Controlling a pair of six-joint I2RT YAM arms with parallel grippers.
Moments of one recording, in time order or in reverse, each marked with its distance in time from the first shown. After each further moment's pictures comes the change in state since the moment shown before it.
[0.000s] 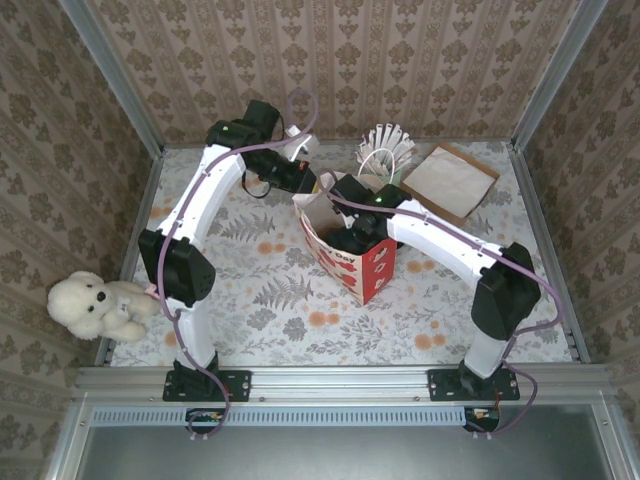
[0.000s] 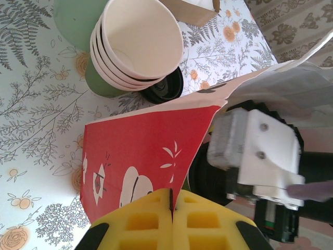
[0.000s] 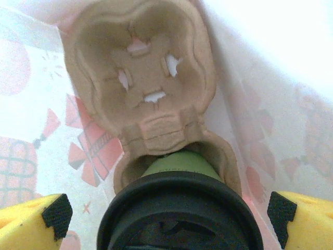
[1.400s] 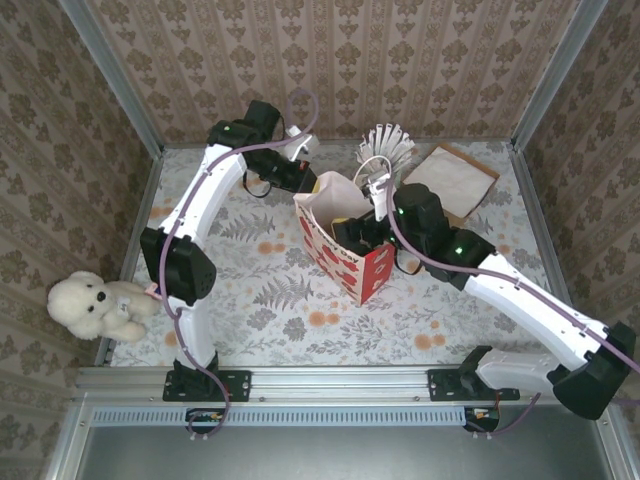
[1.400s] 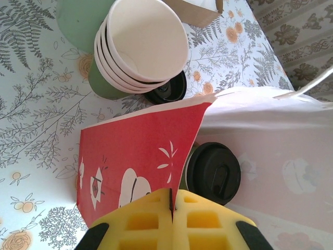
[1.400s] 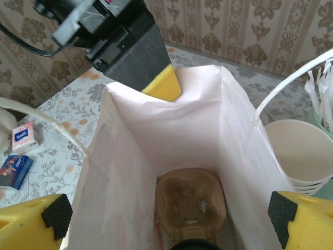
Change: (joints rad) left arm 0.001 0.015 0.000 0.013 0.000 0.005; right arm -0.004 -0.573 -0.421 0.670 -0.053 -0.174
